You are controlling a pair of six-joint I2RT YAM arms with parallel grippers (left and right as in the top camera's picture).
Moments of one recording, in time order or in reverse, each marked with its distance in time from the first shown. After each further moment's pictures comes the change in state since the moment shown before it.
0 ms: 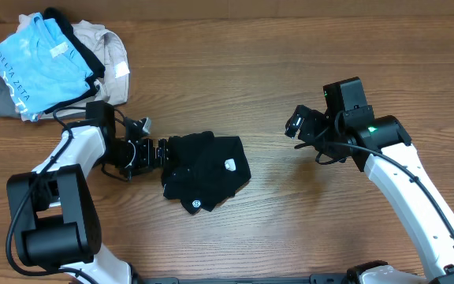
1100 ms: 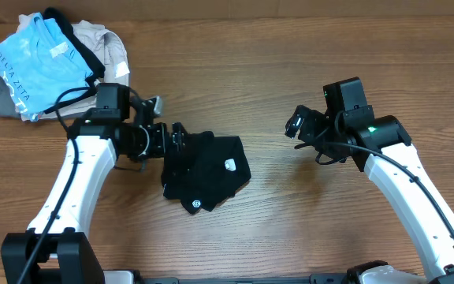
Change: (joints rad) left arm -0.162 -0.280 0.053 -0.010 -0.094 -0.243; right arm 0.000 0.000 0.000 -0.003 0.000 0.001
